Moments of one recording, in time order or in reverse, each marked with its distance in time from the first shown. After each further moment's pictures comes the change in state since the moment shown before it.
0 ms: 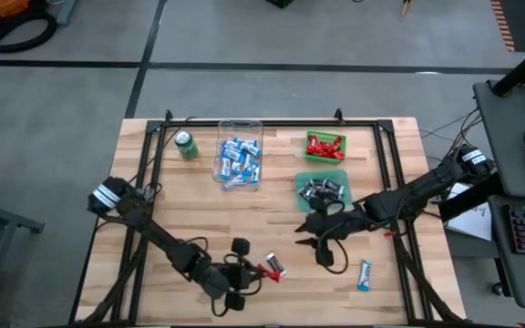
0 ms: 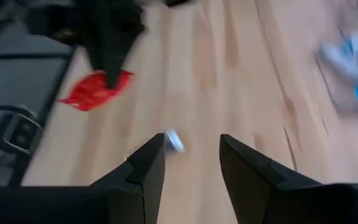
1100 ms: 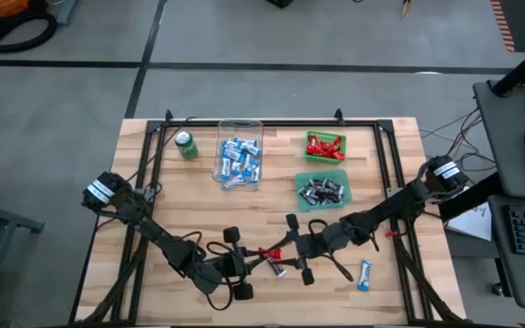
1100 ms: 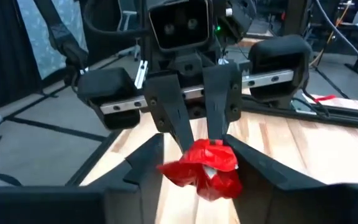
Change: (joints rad) left arm -0.005 -0.065 -0.002 0.145 -0.300 -0.026; right arm 0.047 0.297 -0.064 0.896 0.000 -0.326
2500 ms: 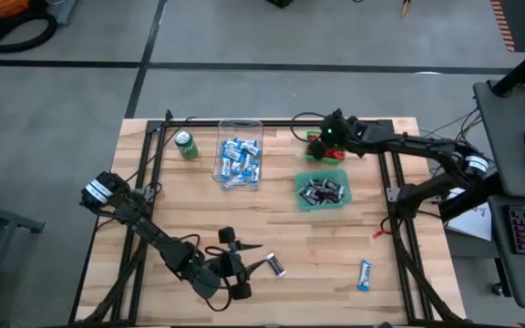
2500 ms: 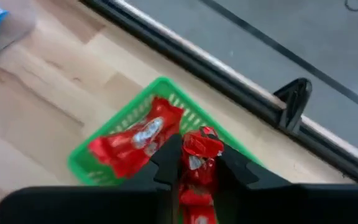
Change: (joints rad) left arm -0.020 -0.012 0.001 -0.099 -0.066 -0.097; right arm -0.987 -0.273 0.078 -1.151 0.179 0.272
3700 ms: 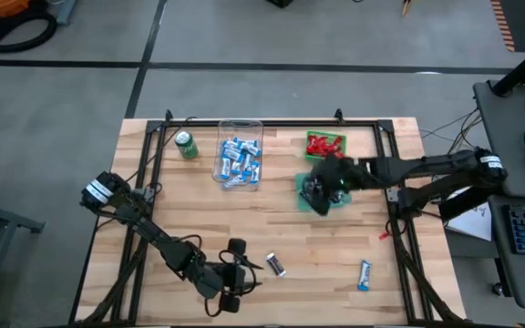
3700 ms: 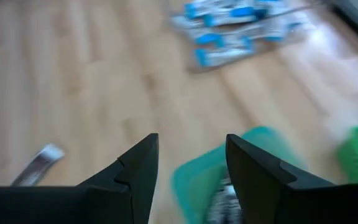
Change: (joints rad) left arm 0.006 0.003 -0.014 -0.097 0.399 0.044; right arm 0.530 -0.175 -0.001 -0.019 -0.217 0.066
